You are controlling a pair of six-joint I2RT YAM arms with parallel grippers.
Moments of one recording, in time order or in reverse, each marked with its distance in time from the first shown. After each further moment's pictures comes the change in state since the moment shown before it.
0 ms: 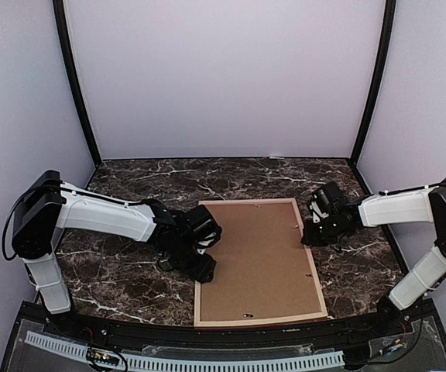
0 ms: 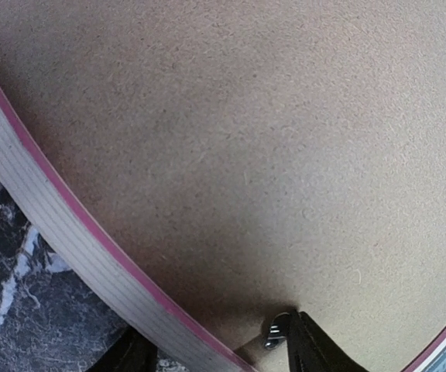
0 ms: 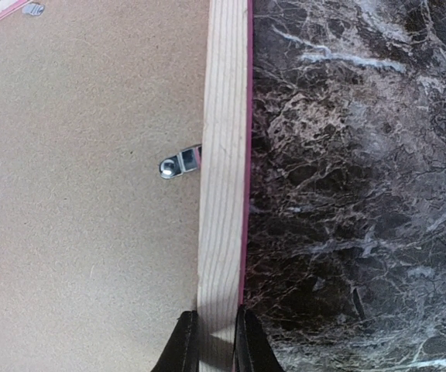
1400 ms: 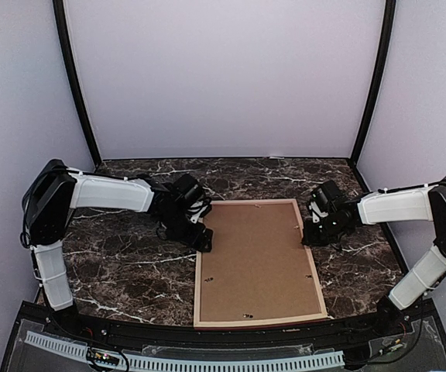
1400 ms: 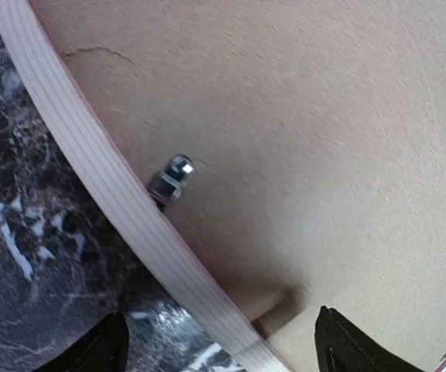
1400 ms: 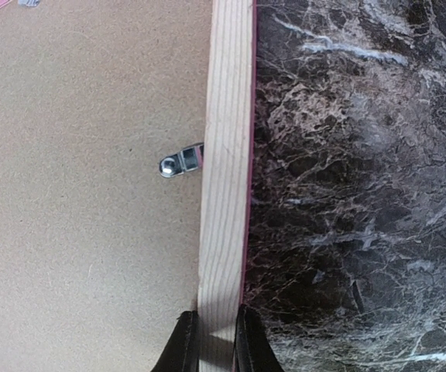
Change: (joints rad) left arm 0.254 0.106 0.160 0.006 0.090 0.161; right arm 0.001 0.008 0.029 -0.055 -0.001 -0.011
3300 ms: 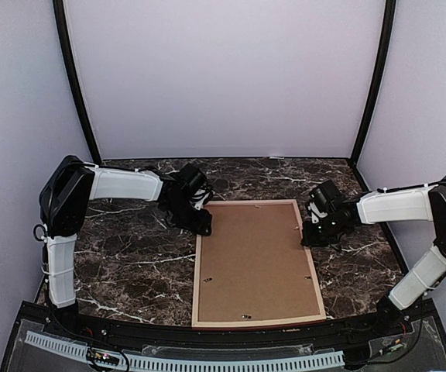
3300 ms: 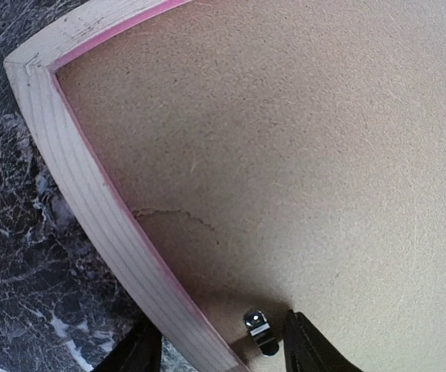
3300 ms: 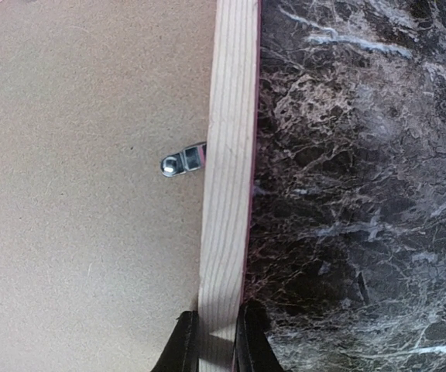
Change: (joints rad) left arm 0.063 0.137 0.162 0.015 -0.017 0.025; right arm 0.014 0.000 0.012 -0.029 0.004 0.006
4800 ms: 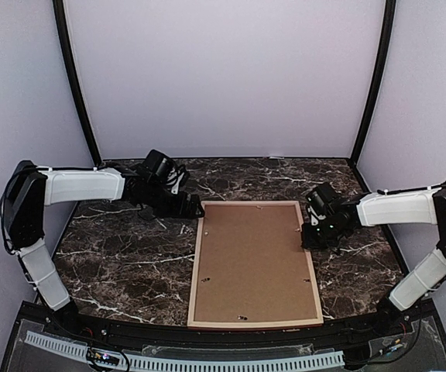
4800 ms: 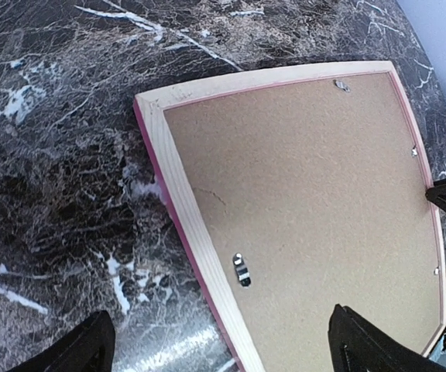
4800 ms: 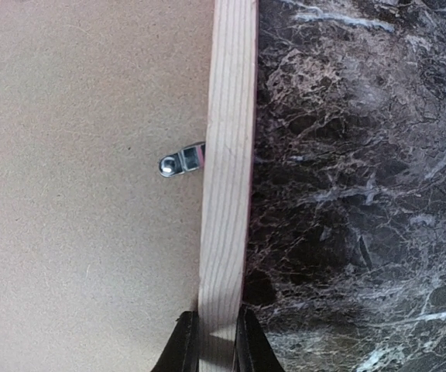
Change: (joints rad) left arm 0.092 -0.331 -0.271 0.198 0.098 -0.132; right arm 0.054 -0.029 0.000 -0.051 0.077 0.084
